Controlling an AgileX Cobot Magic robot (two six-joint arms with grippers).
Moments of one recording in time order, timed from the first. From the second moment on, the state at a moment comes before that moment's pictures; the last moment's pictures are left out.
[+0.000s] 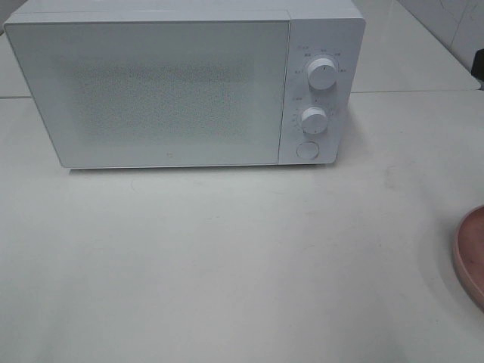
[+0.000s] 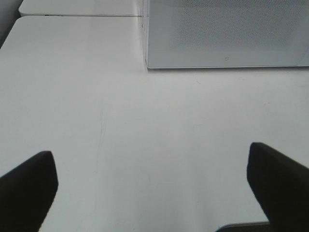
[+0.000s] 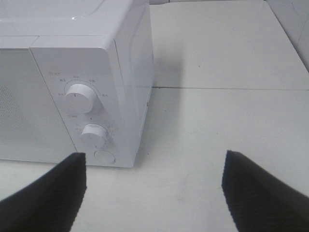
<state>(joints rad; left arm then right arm) 0.05 -0.01 -0.51 -0.16 1.08 0.08 0.14 0.81 -0.54 -0.05 0.11 0.13</state>
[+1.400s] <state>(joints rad) 0.05 -0.01 -0.51 -0.16 1.08 0.08 0.14 1.31 -0.25 0.12 -0.91 0.05</state>
